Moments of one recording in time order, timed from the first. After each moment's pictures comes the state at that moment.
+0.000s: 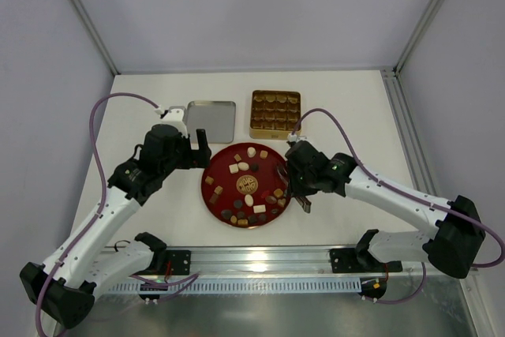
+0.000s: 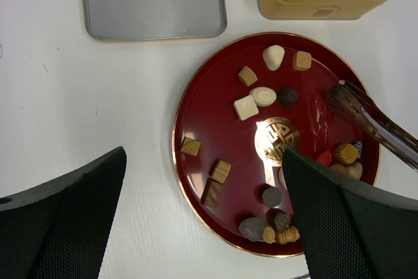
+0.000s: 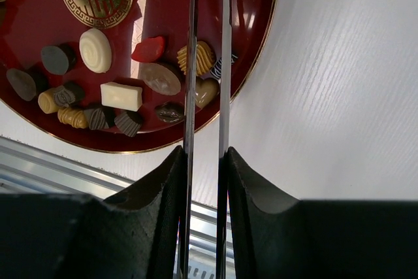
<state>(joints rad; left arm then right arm) -0.51 0.91 0.92 -0.60 -0.17 -0.35 0.85 1.22 0.92 -0.76 0.13 0.63</state>
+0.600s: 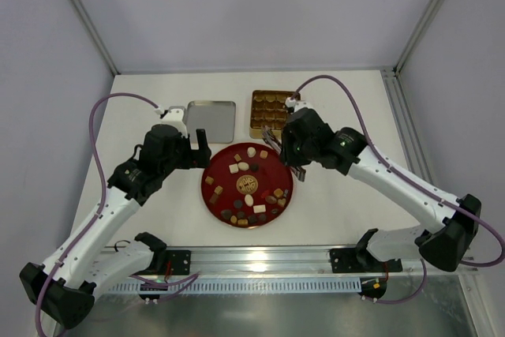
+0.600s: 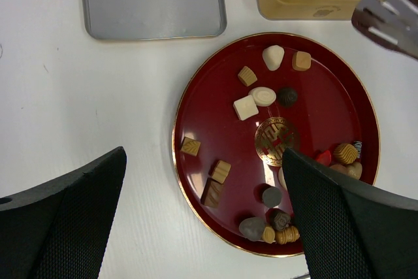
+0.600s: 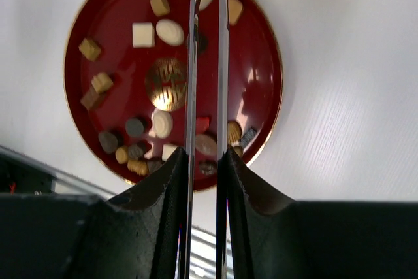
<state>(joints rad) -0.51 0.91 0.92 -0.60 -0.17 -0.35 0.81 1.28 1.25 -0.83 0.18 0.55</state>
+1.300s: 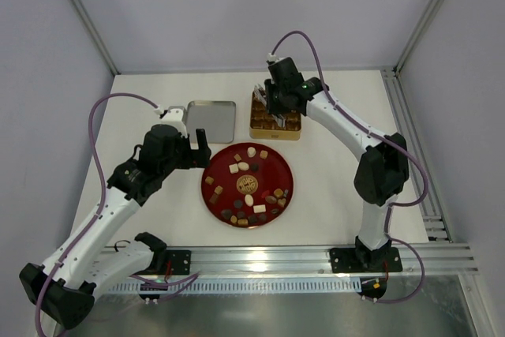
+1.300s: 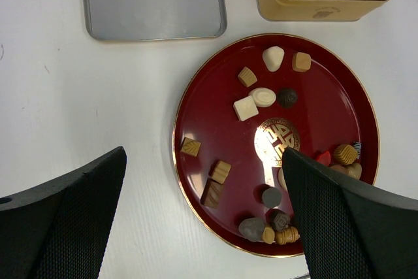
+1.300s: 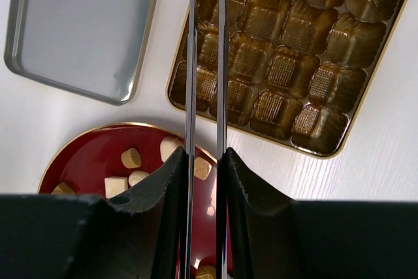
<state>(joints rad) -0.51 0.91 0.92 -0.60 -0.17 -0.35 0.57 1.87 1.75 -0.68 0.11 0.35</state>
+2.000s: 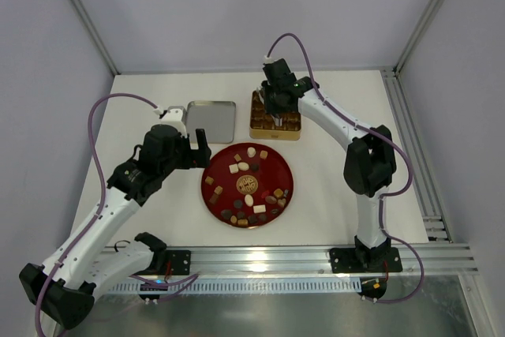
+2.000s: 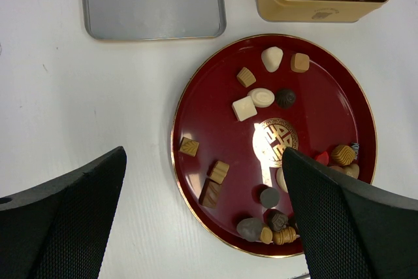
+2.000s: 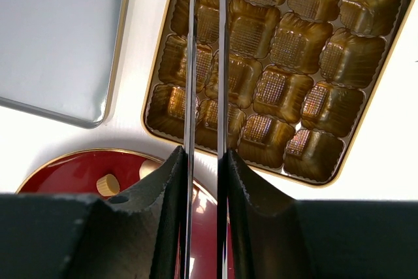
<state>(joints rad) -0.51 0.91 0.92 -0.60 -0.17 -0.37 0.56 2.02 1.84 -0.67 0.16 0.33</state>
